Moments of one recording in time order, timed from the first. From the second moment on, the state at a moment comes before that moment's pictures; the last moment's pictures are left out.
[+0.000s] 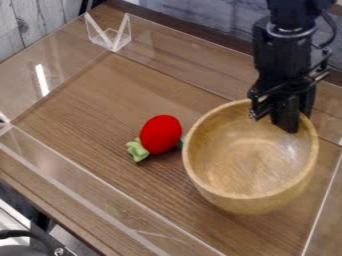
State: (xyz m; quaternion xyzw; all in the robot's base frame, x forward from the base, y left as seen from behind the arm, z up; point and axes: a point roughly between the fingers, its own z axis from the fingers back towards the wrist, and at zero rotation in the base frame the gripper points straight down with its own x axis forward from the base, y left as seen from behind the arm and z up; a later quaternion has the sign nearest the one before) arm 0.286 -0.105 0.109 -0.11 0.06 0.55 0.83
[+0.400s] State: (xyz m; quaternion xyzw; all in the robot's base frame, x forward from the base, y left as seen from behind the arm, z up) arm 0.290 -0.087 0.108 -0.13 0.06 0.58 0.80
